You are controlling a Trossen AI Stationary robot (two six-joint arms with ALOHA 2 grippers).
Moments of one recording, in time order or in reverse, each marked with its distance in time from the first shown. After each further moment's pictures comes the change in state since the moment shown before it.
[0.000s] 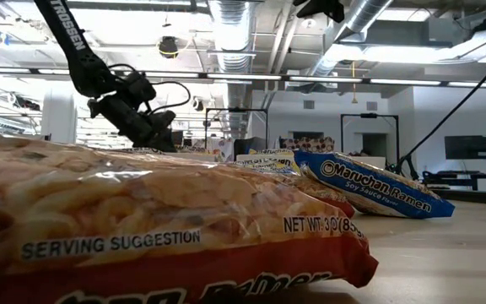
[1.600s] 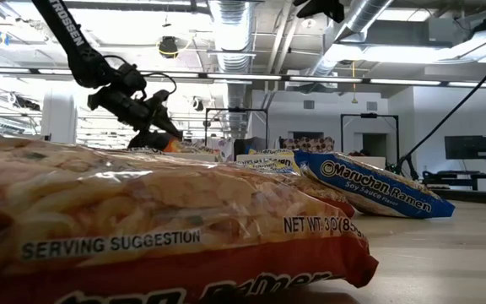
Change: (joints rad) left arm 0.174 -0.004 0.153 -0.090 0.257 -0.124; right arm 0.001 0.000 0.000 0.000 -0.001 -0.007
